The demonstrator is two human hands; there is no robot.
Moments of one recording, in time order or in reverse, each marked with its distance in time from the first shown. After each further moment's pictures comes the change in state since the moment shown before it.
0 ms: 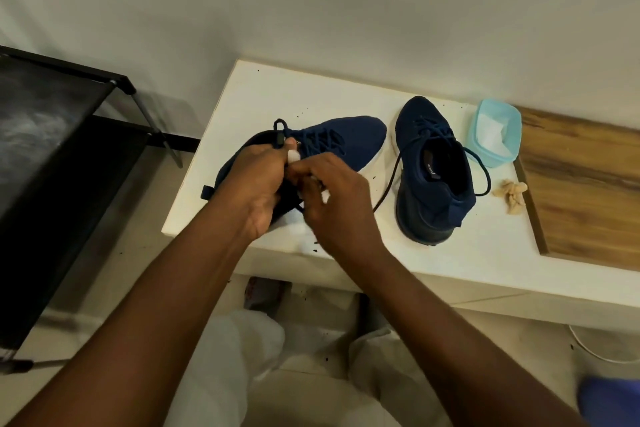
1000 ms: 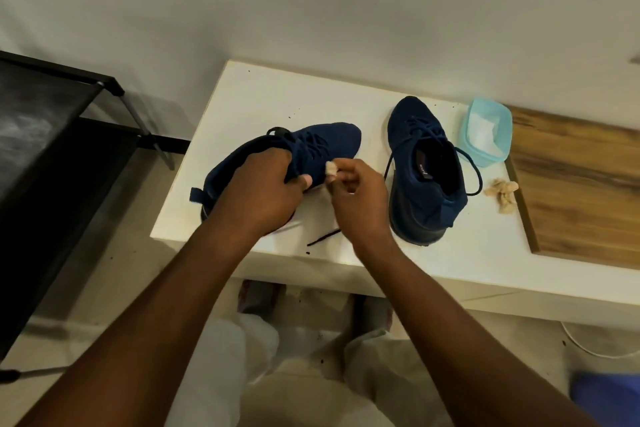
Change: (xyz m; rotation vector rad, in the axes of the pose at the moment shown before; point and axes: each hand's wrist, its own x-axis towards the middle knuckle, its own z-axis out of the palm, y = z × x) left_hand 0.004 -0.013 -0.007 1.113 -0.047 0.498; right_hand 0.000 0.052 0.001 0.147 0.153 0.572
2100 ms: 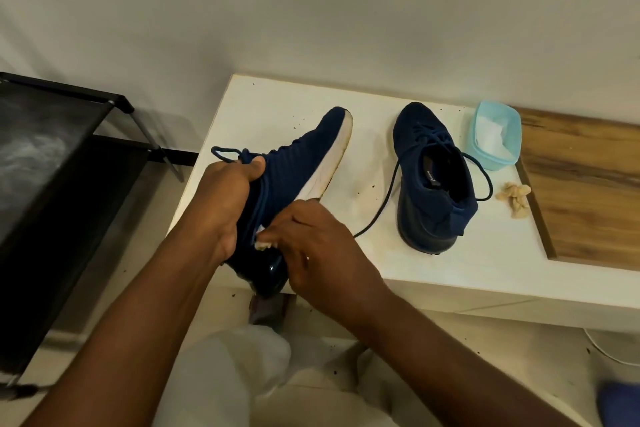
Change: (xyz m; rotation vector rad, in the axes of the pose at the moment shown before) left_hand 0.004 -0.023 -0.019 -0.918 0.174 -0.583; right_hand -0.060 -0.037 -0.001 -0.310 -0.441 -0.678
